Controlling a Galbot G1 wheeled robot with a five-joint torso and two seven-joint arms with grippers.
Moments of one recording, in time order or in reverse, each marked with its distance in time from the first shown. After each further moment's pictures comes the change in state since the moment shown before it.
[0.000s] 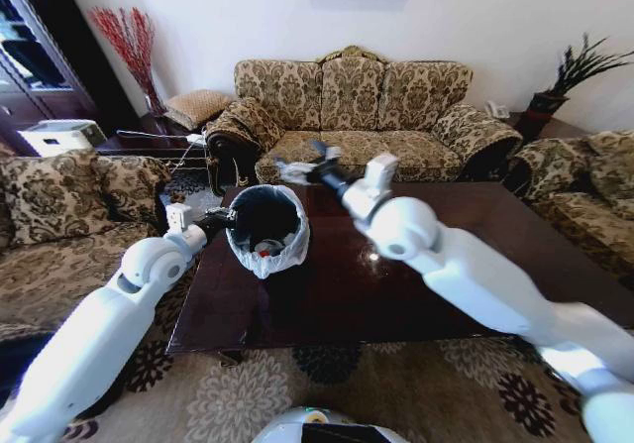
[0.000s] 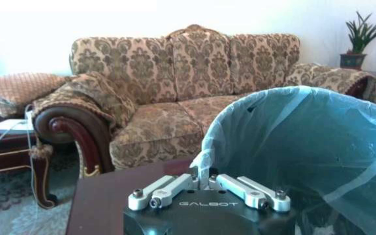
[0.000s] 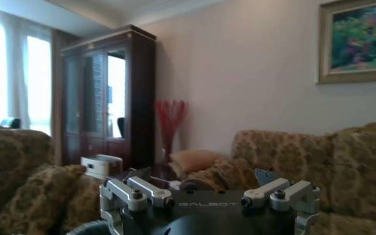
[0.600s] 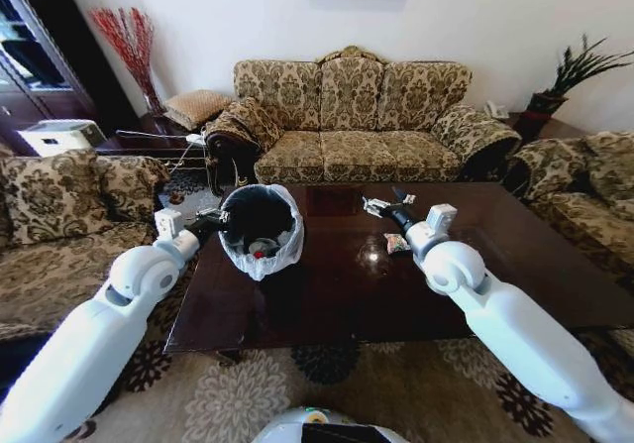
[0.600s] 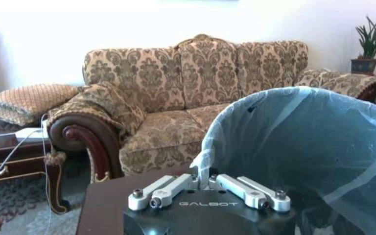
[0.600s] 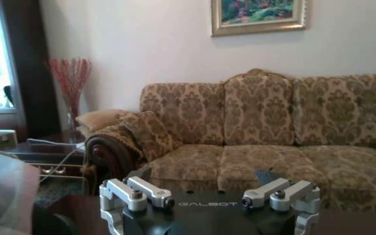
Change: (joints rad) left arm 0.097 -0.003 -0.077 -0.065 0.027 -0.026 -0.022; right arm -0.480 -0.046 0.366 -0.074 -0.122 0.008 -0.004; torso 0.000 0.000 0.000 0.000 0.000
